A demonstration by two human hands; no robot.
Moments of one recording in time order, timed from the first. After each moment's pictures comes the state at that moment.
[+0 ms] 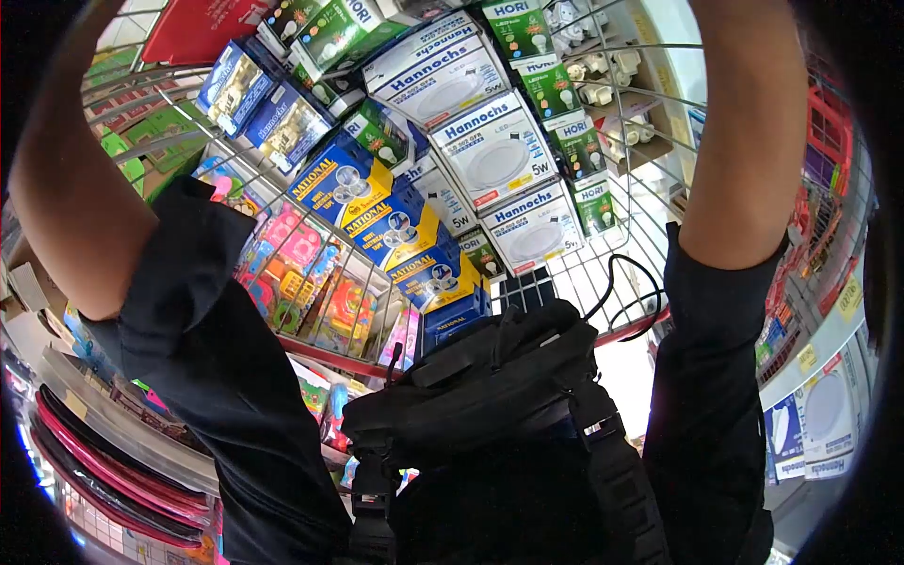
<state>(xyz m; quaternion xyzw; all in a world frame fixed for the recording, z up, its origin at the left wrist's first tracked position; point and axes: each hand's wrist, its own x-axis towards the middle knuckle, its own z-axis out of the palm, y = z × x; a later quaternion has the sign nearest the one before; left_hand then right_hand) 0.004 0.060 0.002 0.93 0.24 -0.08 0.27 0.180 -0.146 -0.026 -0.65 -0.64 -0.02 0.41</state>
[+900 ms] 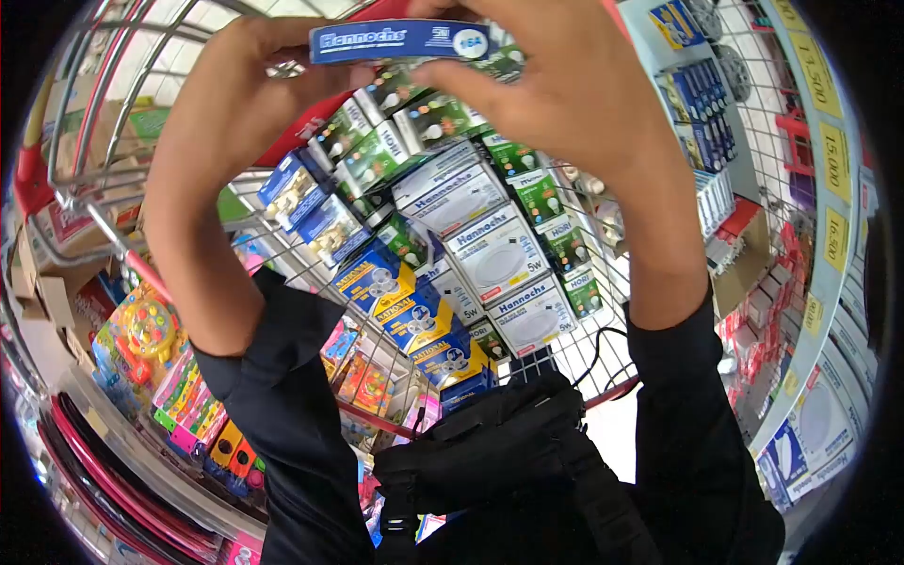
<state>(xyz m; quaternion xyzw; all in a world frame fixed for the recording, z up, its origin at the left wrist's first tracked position) 0.019 0.030 0.009 0.94 0.16 0.03 0.31 0.174 -0.158 0.000 -0.64 -0.63 0.08 0.44</state>
